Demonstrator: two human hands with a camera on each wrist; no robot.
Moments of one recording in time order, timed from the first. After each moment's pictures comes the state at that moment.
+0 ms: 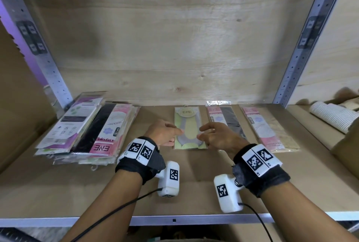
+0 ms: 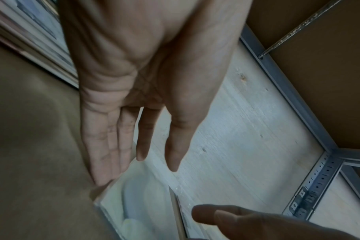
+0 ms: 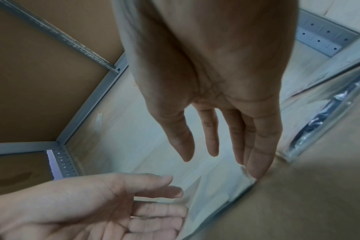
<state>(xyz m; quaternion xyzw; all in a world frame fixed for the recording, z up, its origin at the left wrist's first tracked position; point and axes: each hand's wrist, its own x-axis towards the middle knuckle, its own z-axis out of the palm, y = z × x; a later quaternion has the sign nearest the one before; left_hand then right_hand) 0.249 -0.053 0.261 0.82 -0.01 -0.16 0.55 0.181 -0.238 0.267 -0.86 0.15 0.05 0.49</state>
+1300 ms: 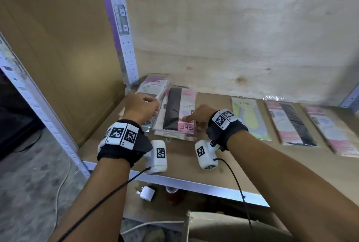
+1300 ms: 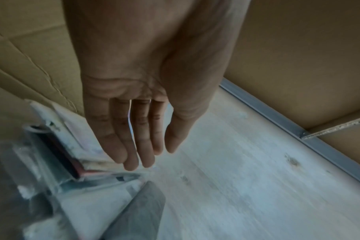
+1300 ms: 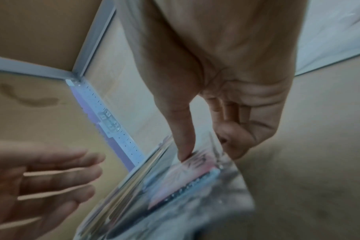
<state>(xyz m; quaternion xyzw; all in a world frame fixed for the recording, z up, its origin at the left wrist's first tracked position) 0.239 0.181 0.299 0.82 0.08 0.04 0.57 0.269 -0.027 0.275 -0.90 0.08 0.17 0.39</state>
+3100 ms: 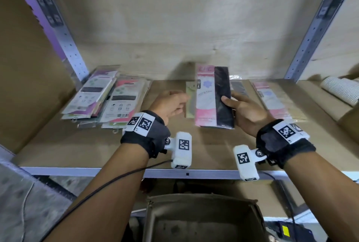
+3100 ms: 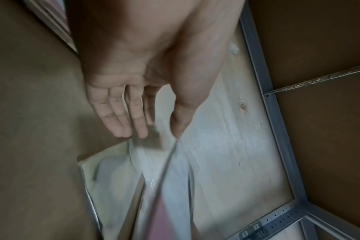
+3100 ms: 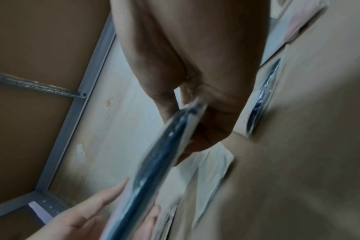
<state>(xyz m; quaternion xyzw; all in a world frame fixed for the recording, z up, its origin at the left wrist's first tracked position) 0.205 -0.032 0.285 0.71 0.01 -0.15 0.68 0.132 -0.243 0.272 -0.62 0.08 0.00 0.78</state>
